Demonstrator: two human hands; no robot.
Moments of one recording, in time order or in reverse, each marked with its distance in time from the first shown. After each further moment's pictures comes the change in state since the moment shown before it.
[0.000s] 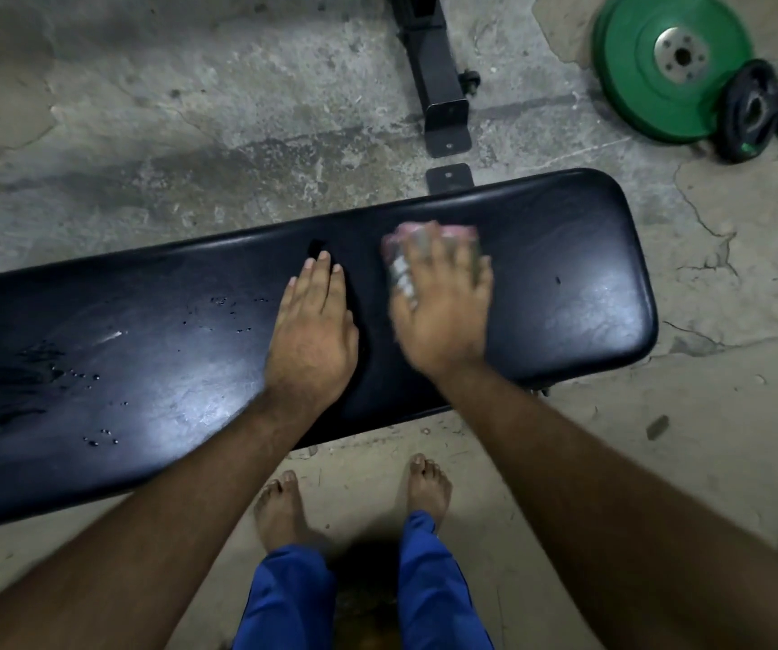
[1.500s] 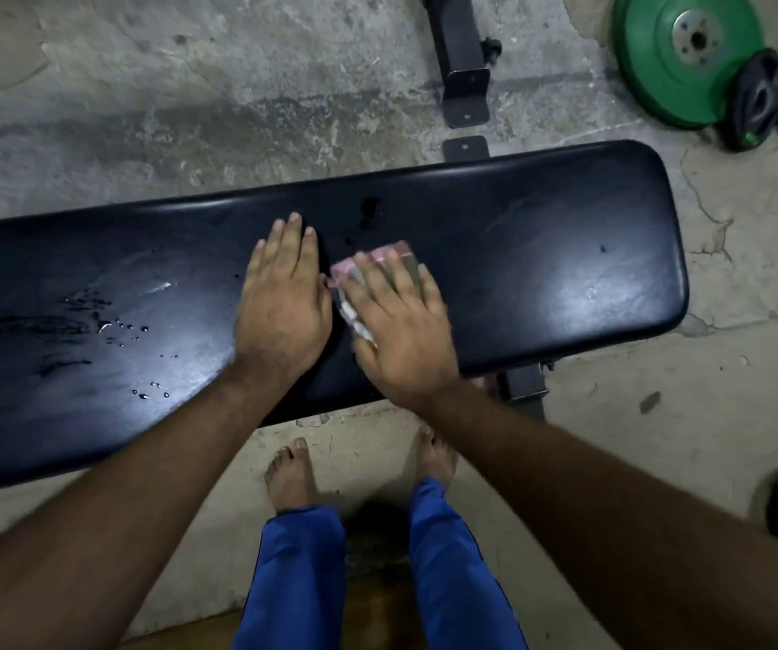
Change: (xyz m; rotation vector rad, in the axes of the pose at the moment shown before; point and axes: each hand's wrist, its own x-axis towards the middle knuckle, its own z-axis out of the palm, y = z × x) left_hand -0.025 -0.075 -0.027 0.019 0.053 -0.042; right_hand -0.052 -0.086 0.028 -0.011 -0.049 -0.278
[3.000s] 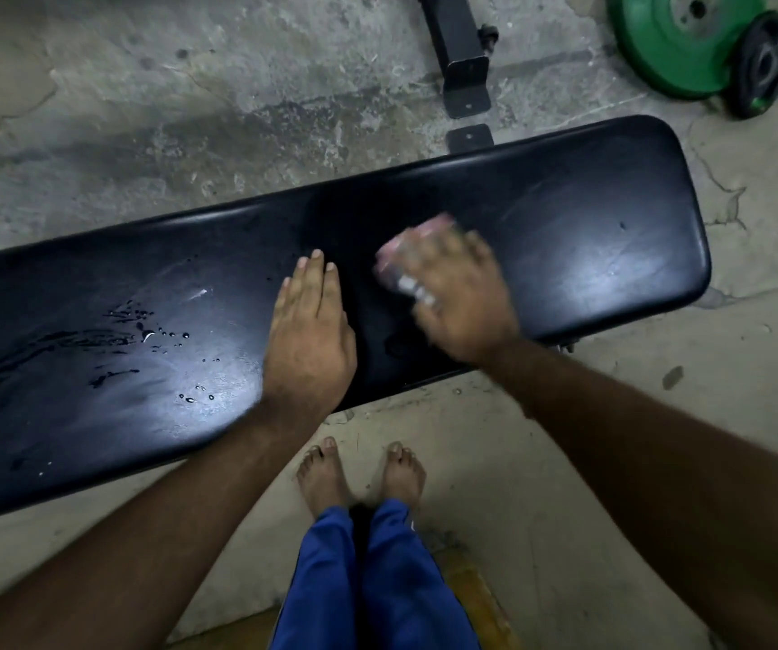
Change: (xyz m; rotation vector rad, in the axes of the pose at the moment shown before) left_hand -0.039 -0.008 -0.008 -0.048 -0.044 0.044; right_hand 0.014 0.037 -0.013 -0.020 -0.013 -0.013
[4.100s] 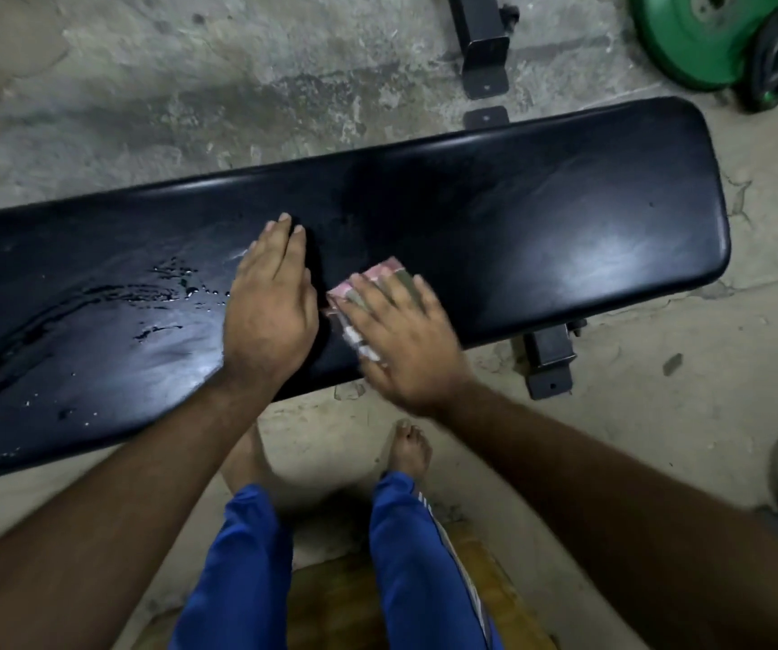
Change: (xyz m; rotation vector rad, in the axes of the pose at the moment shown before) left_hand -0.015 -0.070 -0.031 -0.053 0.074 -0.022; right_hand -0.043 -0.116 0.025 0.005 -0.091 -0.191
